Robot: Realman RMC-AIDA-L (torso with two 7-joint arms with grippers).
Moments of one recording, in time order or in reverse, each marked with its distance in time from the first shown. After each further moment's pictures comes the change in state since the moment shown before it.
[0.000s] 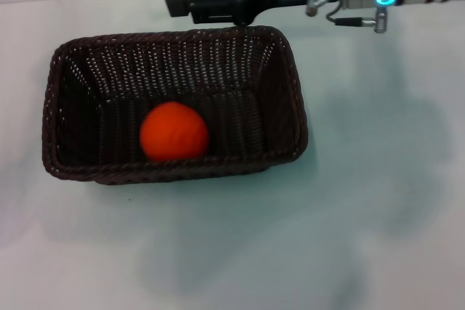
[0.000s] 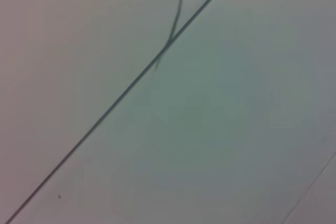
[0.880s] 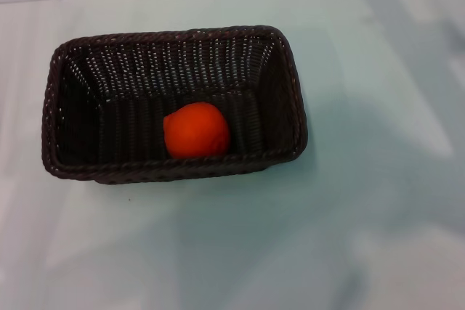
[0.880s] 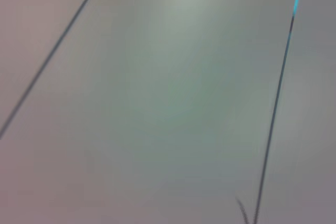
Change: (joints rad) left arm 0.086 -0.030 -0.196 -0.359 -0.463 0.220 0.898; right arm -0.332 0.007 0.173 0.401 1.062 0.073 -0.766
